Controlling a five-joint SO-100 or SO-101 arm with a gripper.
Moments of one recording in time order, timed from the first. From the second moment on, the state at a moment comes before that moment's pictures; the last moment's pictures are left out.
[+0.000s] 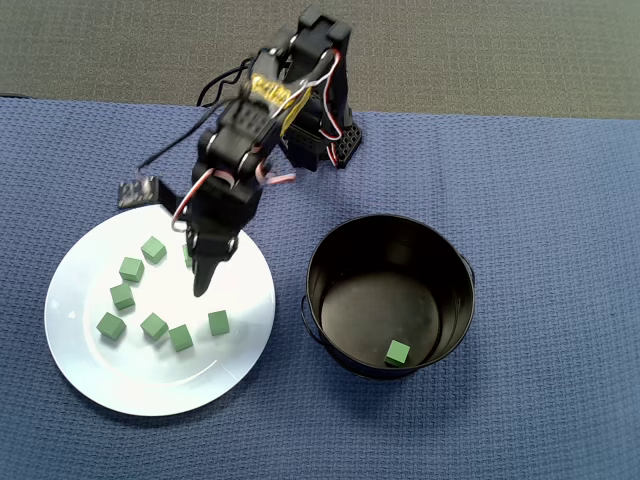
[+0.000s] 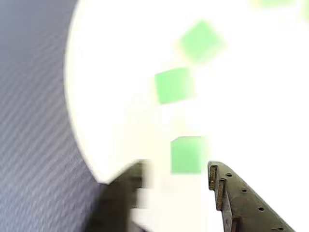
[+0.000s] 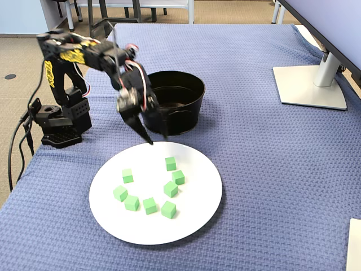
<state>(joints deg) 28.9 90.4 93.3 55.9 -38.1</state>
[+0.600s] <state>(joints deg) 24.4 68.5 81.2 60.4 -34.3</state>
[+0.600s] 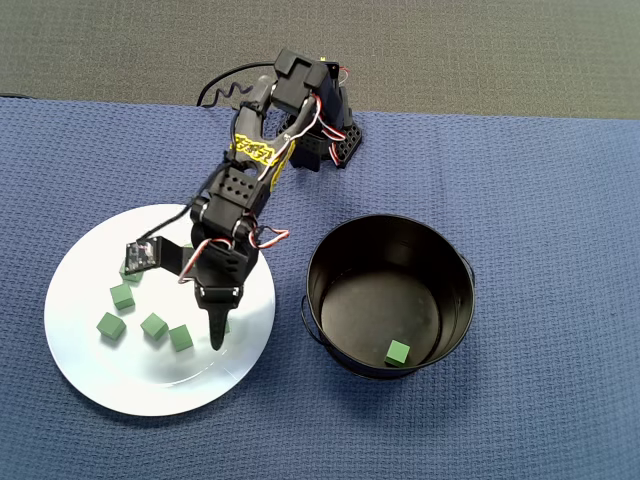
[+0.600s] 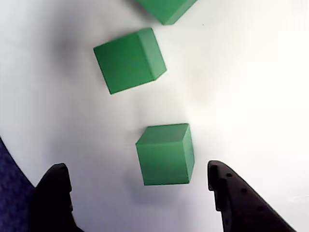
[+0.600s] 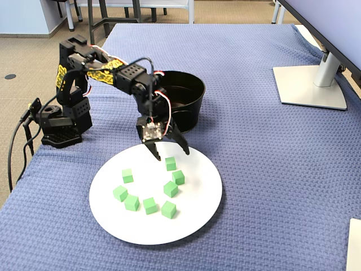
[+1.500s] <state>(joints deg) 24.3 60.4 76.4 60.2 -38.4</state>
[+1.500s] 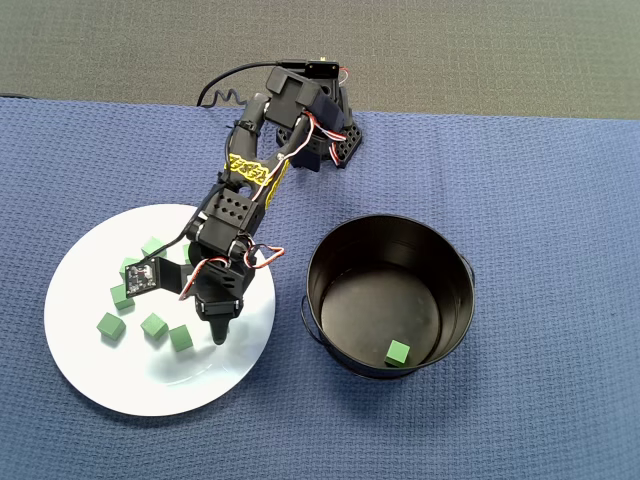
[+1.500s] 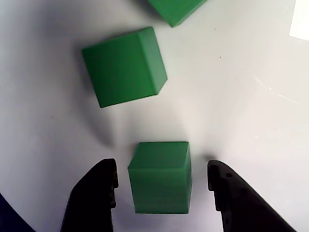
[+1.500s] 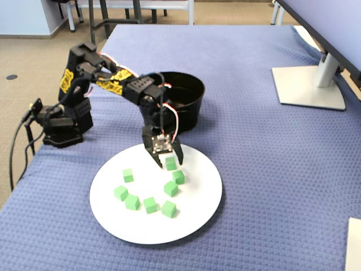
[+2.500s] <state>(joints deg) -6.5 121.2 95.9 71.7 -14.1</state>
